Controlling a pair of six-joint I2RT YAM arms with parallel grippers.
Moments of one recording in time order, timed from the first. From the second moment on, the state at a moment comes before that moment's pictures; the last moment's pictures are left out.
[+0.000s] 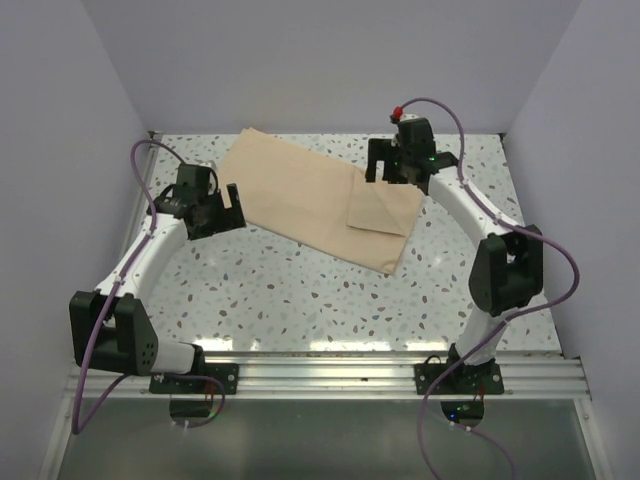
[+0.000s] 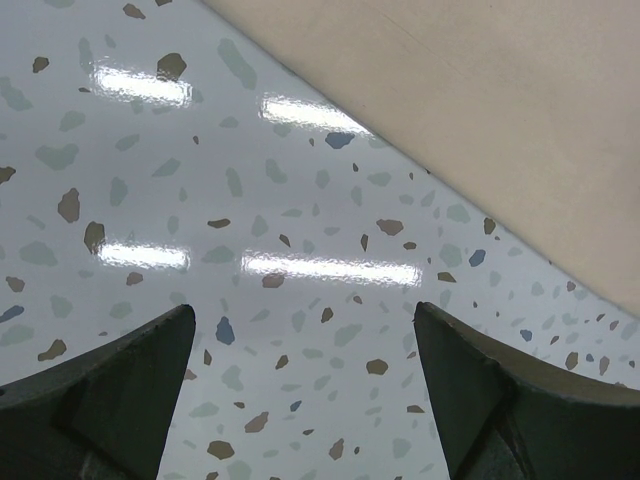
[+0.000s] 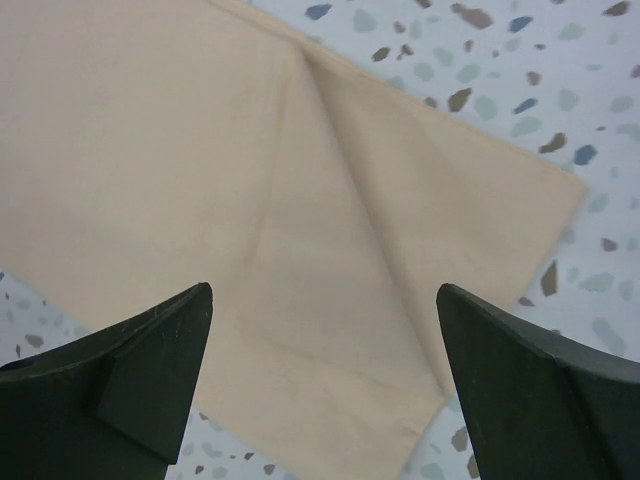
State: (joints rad) left arm -0.12 1.38 1.10 -0.67 0.02 -0.37; right arm 0.28 1.77 1.56 -0.48 0.05 0.27
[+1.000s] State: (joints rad) left arm -0.12 1.40 1.09 -0.65 0.02 -0.39; right arm 0.50 2.21 1.82 -0.75 0.07 0.16
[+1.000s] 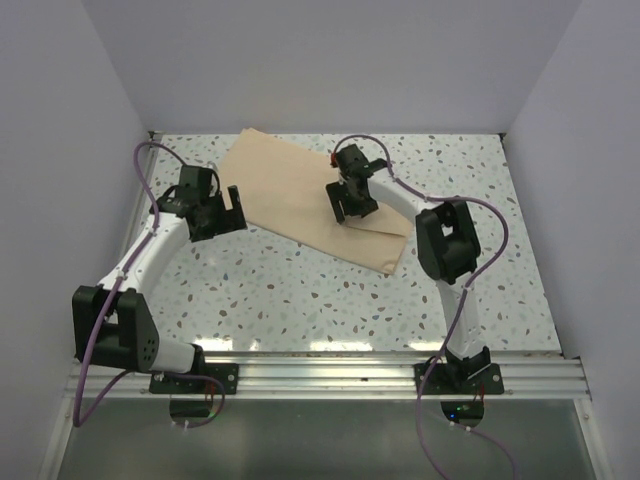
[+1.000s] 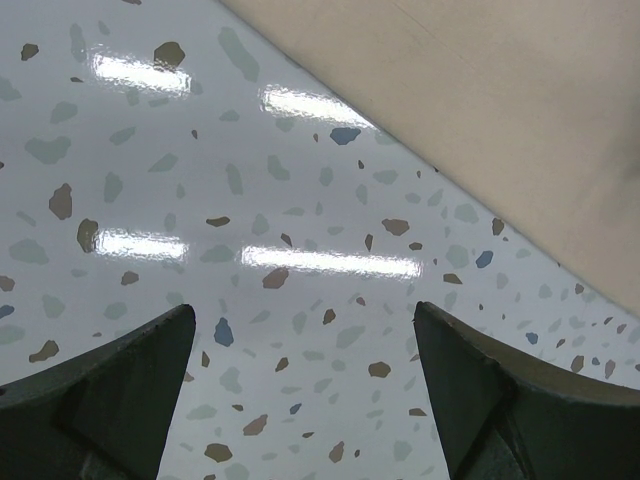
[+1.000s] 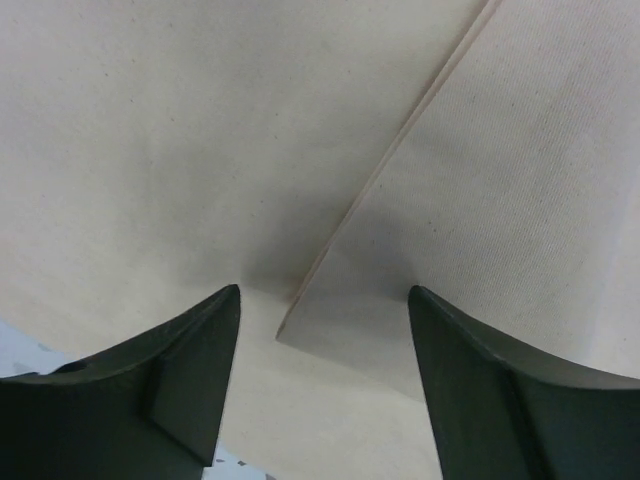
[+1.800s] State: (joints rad) left arm -0.12 1.42 1.11 -0.66 0.02 -0.39; right arm 0.52 2.20 1.80 -0.83 0.11 0.15
